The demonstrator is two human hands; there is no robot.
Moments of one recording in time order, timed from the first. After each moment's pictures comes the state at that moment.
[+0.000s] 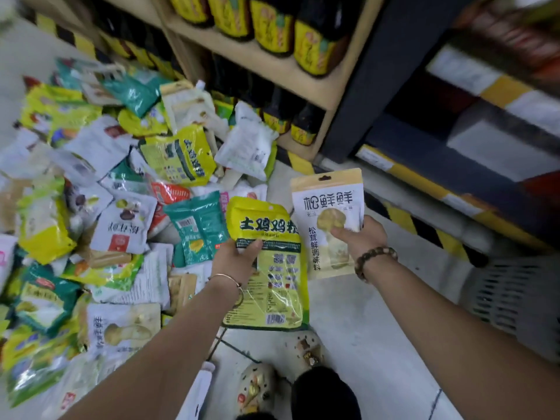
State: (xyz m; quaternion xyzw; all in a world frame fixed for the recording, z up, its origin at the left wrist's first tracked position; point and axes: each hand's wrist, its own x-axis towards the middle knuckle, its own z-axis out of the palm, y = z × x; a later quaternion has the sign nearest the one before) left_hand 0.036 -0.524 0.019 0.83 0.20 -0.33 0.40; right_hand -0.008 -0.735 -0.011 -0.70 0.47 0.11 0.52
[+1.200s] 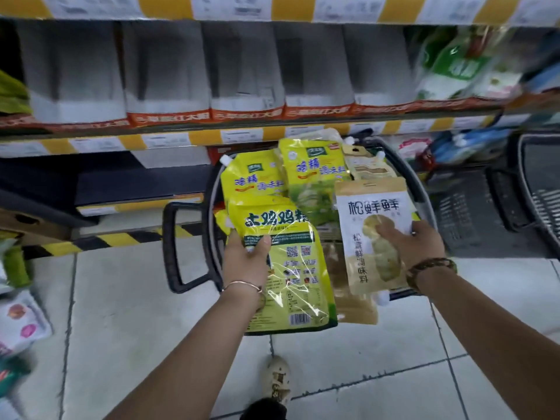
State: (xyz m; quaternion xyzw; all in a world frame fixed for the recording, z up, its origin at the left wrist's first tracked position) left_hand -0.311 -0.995 0.167 0.80 -0.07 -0.37 0.46; right_hand -0.506 -1.146 0.183 -0.56 0.74 -0.11 0.37
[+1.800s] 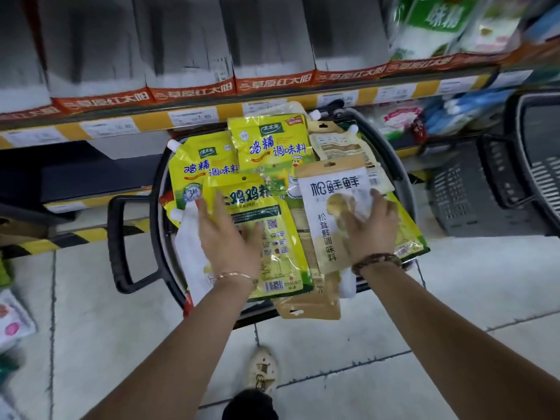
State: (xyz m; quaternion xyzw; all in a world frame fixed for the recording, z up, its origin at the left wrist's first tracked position) left_hand -0.365 -1.043 0.126 0.89 -0.26 -0.16 0.35; right_hand -0.525 -1.157 0.127 -0.69 0.67 -0.12 0.25
